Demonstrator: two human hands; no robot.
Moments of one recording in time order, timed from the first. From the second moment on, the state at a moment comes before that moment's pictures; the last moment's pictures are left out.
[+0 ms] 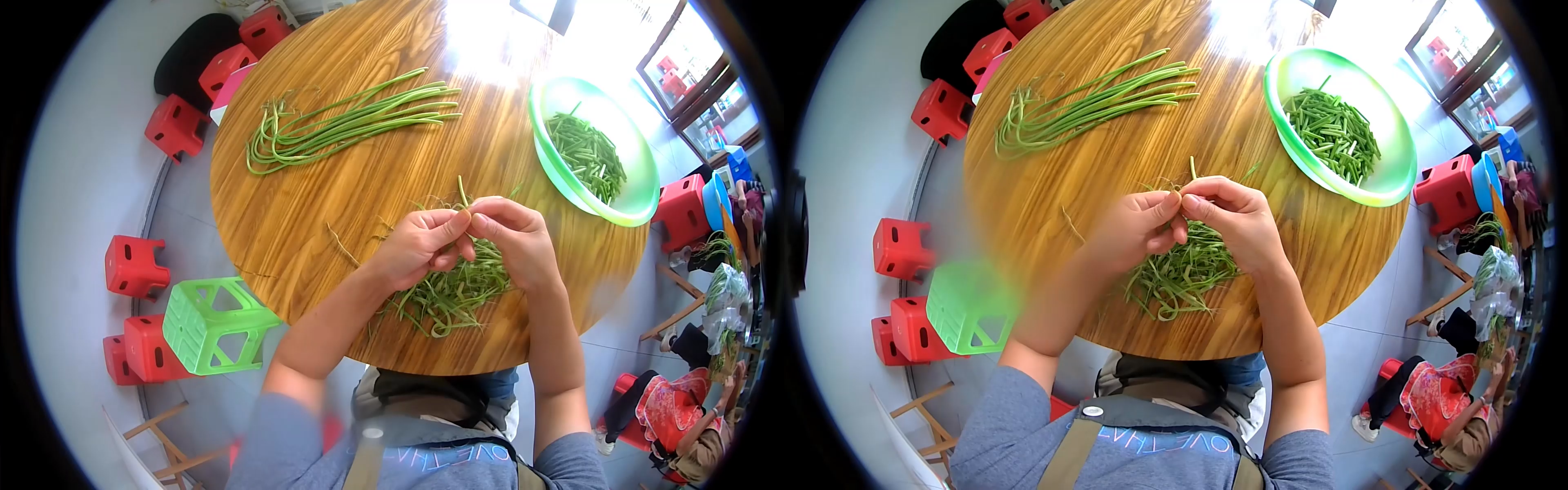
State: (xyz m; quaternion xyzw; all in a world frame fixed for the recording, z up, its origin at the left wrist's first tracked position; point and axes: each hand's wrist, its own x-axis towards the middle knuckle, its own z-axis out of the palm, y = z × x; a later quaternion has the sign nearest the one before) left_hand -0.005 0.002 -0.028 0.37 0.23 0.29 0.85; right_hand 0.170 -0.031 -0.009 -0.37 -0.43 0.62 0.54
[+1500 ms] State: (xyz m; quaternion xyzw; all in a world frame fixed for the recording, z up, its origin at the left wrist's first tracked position) left_hand -0.011 -0.001 -0.007 0.33 0.27 0.39 0.82; right_hand 0.191 -0.027 -0.006 -0.37 -0.49 0.35 0.70
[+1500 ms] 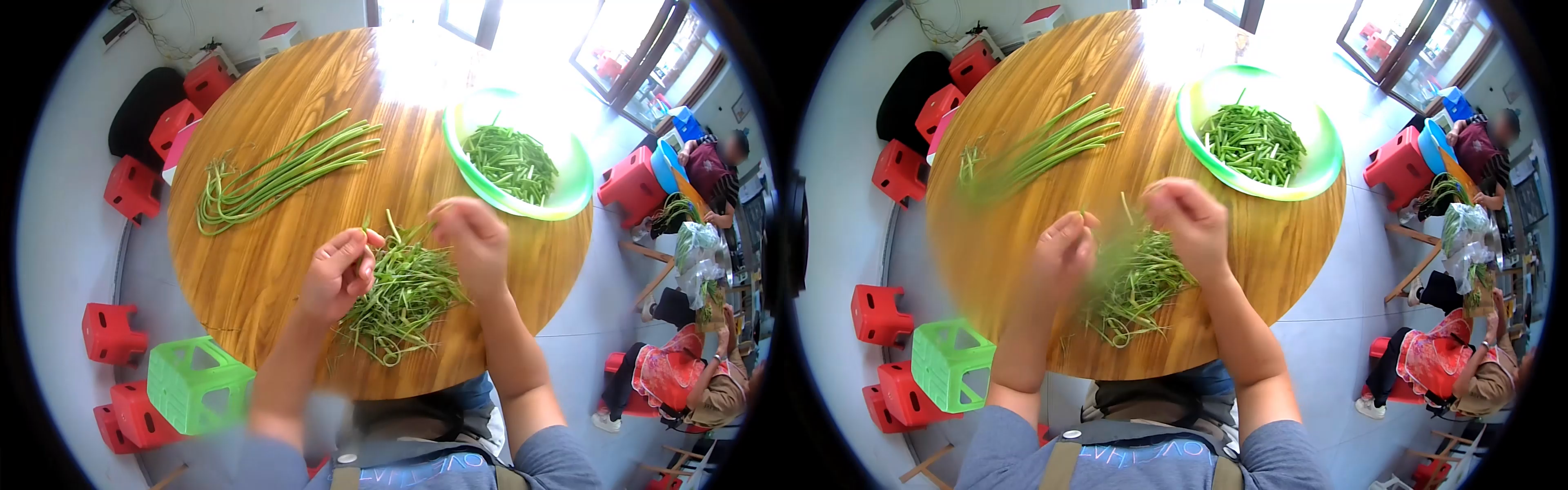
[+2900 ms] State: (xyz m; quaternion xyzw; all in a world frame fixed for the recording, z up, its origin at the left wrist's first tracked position) left_hand -0.029 0.024 -0.018 0.14 0.23 0.53 0.80; right_hand 0.176 -0.045 0.003 -0.28 -0.59 0.66 0.38
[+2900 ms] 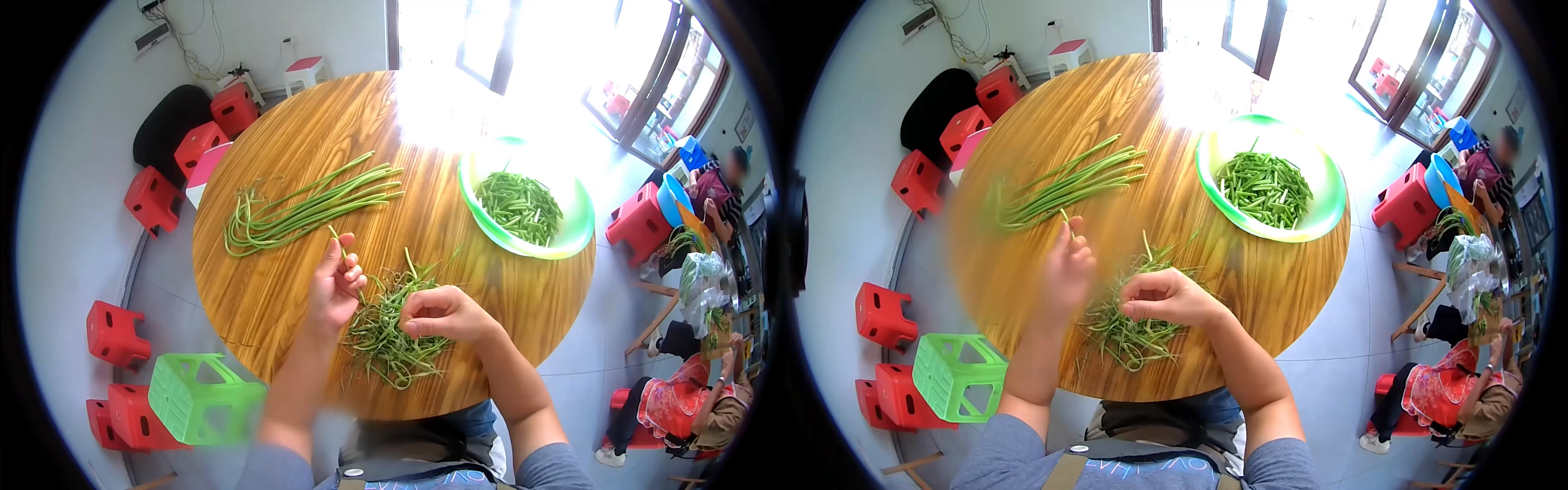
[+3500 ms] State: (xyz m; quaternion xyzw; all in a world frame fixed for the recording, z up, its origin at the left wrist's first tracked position) left_hand -0.016 0.006 -0.006 0.39 0.23 0.45 0.77; right_hand 0.164 -0.036 -0.007 -0.48 -0.68 0.34 0.44
